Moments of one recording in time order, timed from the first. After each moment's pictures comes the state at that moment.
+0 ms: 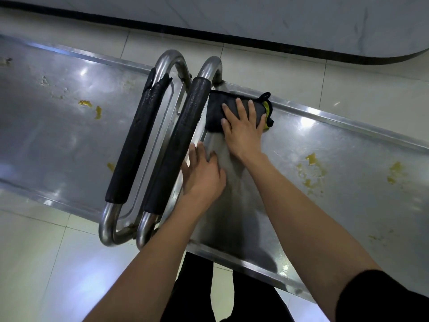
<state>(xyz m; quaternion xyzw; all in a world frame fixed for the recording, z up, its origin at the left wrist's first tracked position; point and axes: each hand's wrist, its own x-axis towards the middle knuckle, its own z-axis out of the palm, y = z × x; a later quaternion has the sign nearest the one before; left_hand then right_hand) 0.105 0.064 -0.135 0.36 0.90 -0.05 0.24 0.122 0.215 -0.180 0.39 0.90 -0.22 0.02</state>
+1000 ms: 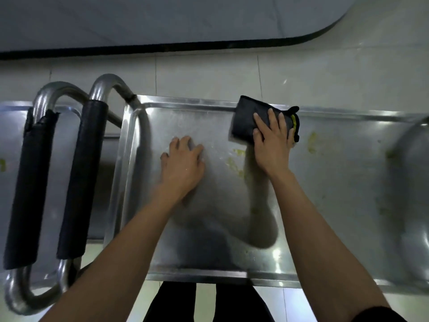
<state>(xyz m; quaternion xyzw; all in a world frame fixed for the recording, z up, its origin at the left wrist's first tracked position) 0.157 0.185 -0.140 0.52 0.82 -0.05 0.23 0.345 0.329 -0.171 0.59 0.78 -0.21 -0.05</state>
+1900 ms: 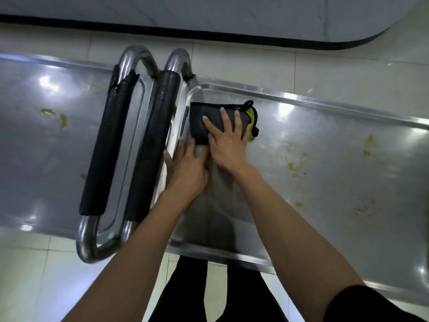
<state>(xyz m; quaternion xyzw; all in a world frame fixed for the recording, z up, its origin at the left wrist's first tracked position) 0.094 0.061 -0.153 0.46 0.86 -0.01 0.24 0.163 0.181 -0.190 0.41 0.89 -0.21 0.04</state>
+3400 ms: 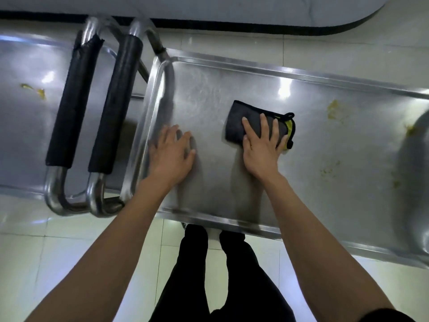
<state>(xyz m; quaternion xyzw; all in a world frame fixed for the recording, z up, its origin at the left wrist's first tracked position) 0.159 0.031 -0.145 0.45 0.86 0.01 0.22 0.348 0.180 -0.183 0.51 0.83 -0.22 0.02</state>
